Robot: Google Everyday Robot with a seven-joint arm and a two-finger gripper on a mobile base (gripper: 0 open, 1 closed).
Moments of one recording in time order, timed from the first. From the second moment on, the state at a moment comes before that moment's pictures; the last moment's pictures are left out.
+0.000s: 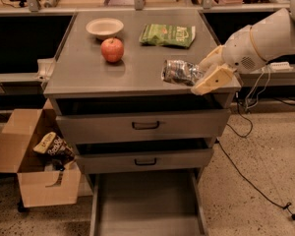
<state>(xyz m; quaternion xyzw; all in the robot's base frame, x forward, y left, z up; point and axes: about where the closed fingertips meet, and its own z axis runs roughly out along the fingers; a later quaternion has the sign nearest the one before) 0.585 -0.165 0.907 -0.56 0.73 0.13 0.36</state>
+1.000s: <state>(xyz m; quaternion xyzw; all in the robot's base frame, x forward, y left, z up) 0.491 -0.181 0.721 -0.55 0.78 0.17 0.25</state>
